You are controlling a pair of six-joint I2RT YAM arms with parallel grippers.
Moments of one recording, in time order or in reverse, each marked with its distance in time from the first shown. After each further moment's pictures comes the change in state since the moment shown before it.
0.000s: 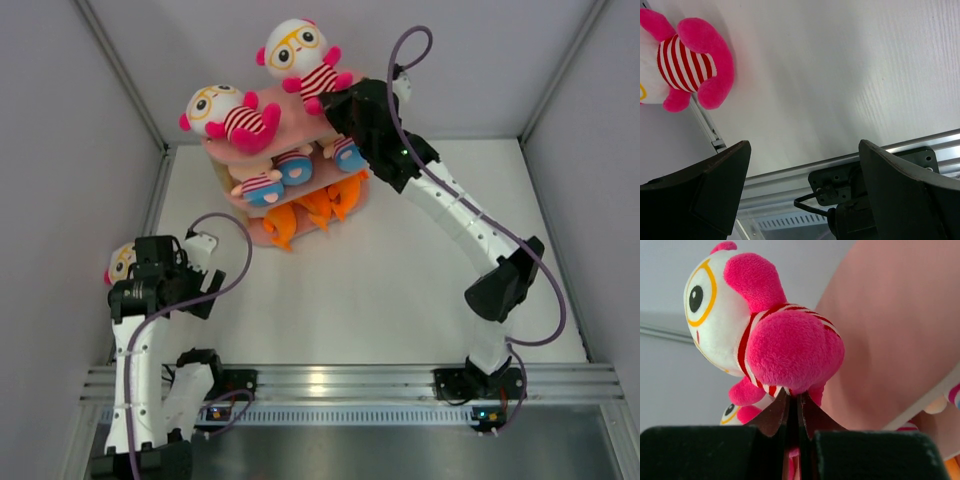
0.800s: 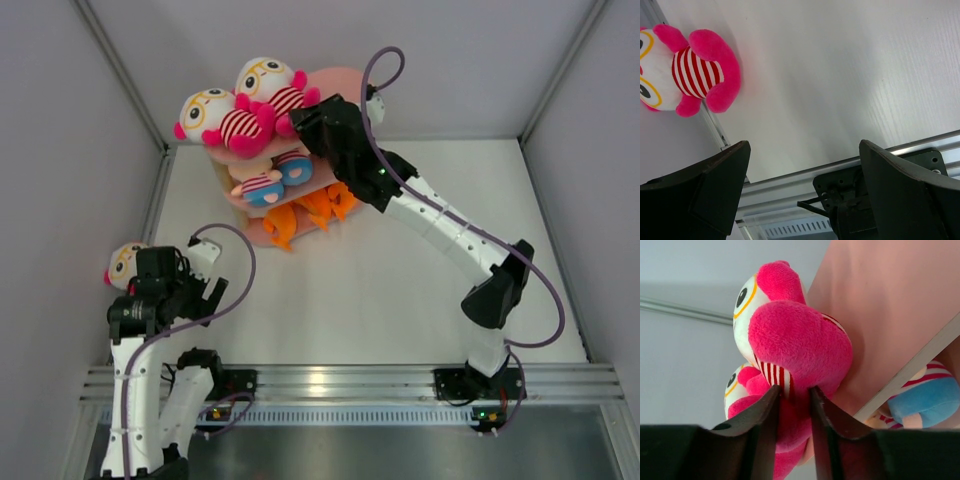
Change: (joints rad) left arm -0.070 -0.101 -0.021 0.000 -0.028 0.000; right arm 0.152 0.000 -0.048 0.000 0.108 0.090
